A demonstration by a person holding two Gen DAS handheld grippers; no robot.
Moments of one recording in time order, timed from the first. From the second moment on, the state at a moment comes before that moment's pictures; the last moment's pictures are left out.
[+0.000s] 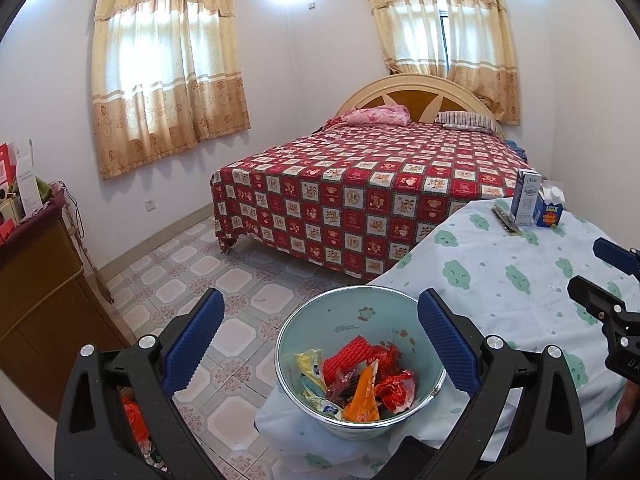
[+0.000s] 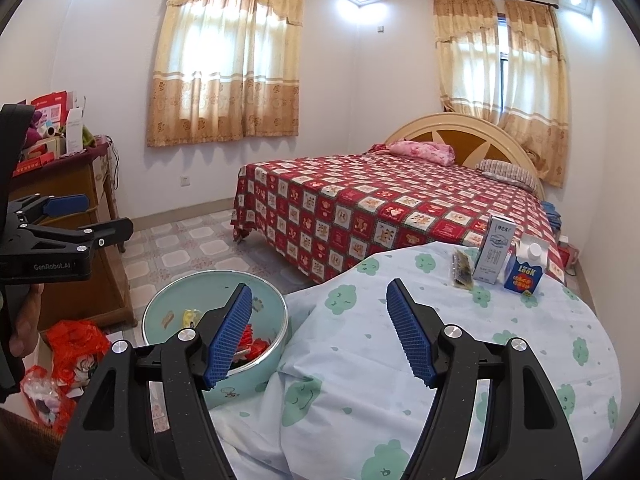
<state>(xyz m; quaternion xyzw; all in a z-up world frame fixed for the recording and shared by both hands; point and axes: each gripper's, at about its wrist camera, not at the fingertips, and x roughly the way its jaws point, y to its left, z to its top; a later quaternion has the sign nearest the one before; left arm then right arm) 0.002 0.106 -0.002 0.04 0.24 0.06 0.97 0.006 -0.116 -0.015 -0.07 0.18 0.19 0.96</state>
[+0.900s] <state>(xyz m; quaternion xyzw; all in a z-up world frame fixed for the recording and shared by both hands) 0.003 0.111 -0.003 0.05 0.23 0.07 0.97 0.006 -0.114 -0.016 -0.07 0.18 0.19 0.96</state>
